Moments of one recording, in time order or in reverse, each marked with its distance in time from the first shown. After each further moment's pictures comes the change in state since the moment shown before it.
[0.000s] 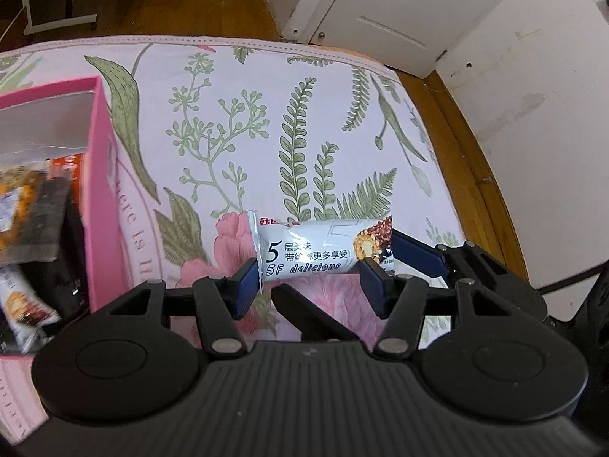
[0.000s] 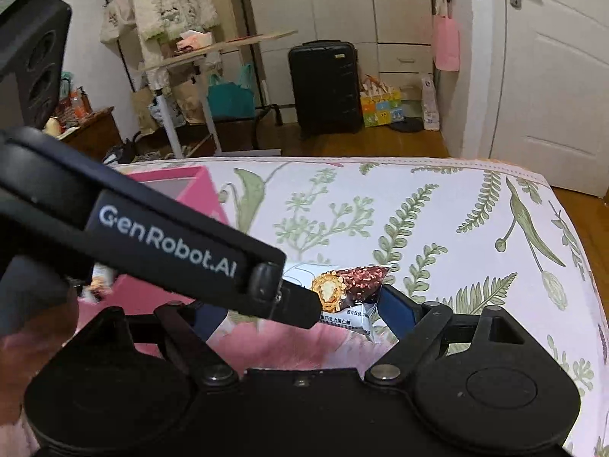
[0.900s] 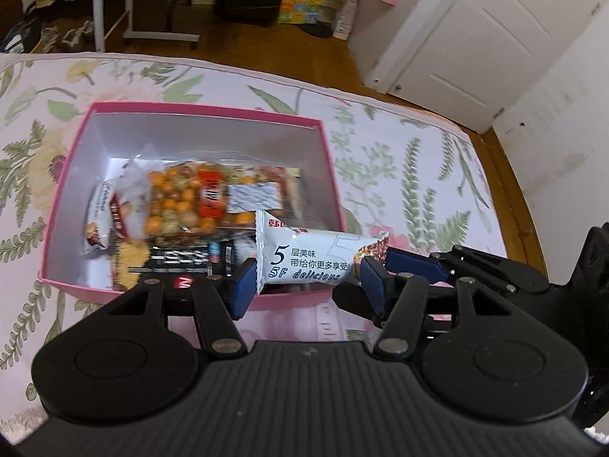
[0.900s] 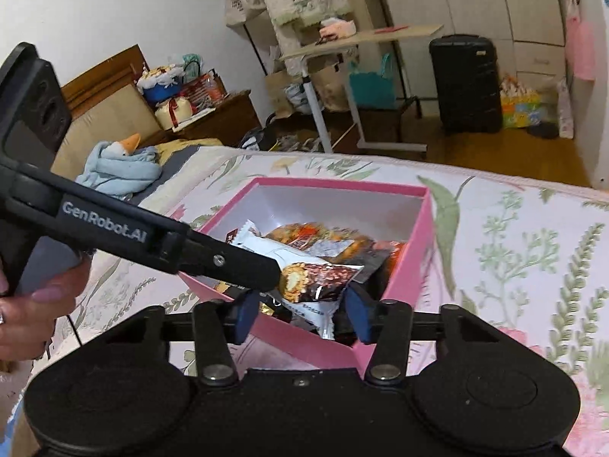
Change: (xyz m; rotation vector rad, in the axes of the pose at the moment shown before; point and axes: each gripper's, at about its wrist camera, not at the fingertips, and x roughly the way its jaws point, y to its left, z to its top) left arm -0.151 0.124 -0.036 -0.143 -0.131 0.161; right arm 0.010 0.116 0.040 -0.091 0.075 0.397
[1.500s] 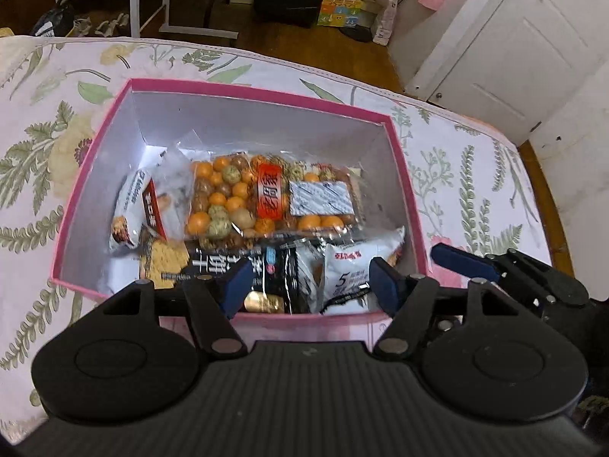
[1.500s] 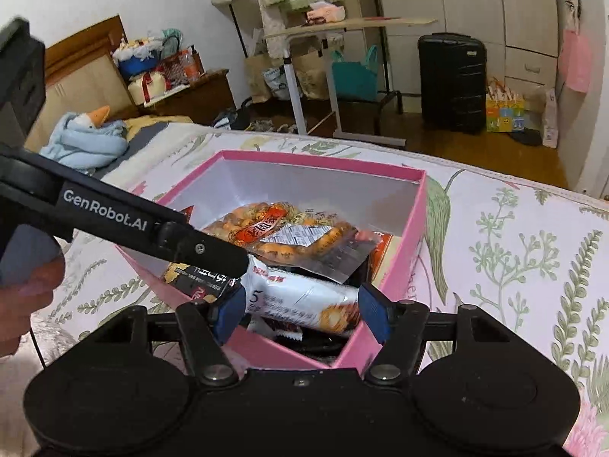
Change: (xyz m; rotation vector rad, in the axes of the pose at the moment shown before) left arm 0.037 0.035 -0.011 -0.045 -0.029 0.094; right arm 0.032 -0.001 -0.017 -0.063 0.012 -0.134
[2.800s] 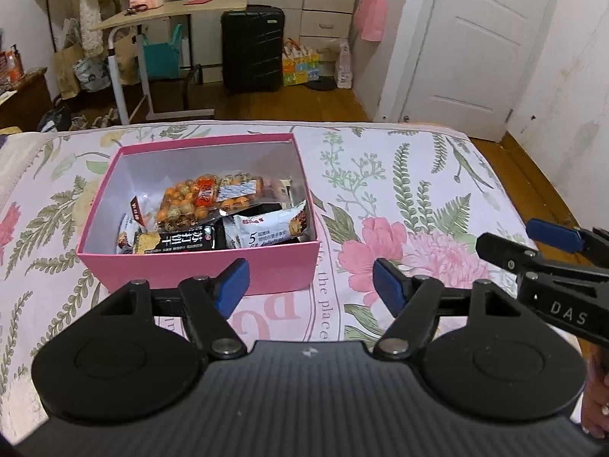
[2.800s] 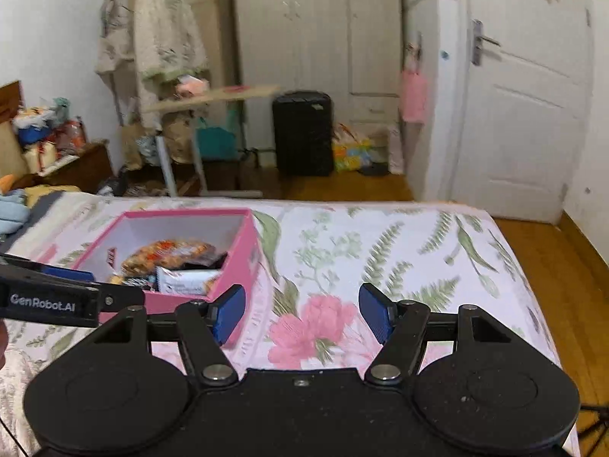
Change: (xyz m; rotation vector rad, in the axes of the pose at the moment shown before) left arm -0.098 -0.111 -0.104 0.225 -0.216 0.077; right arm -0.174 0.012 -0.055 0.164 -0.168 -0.433
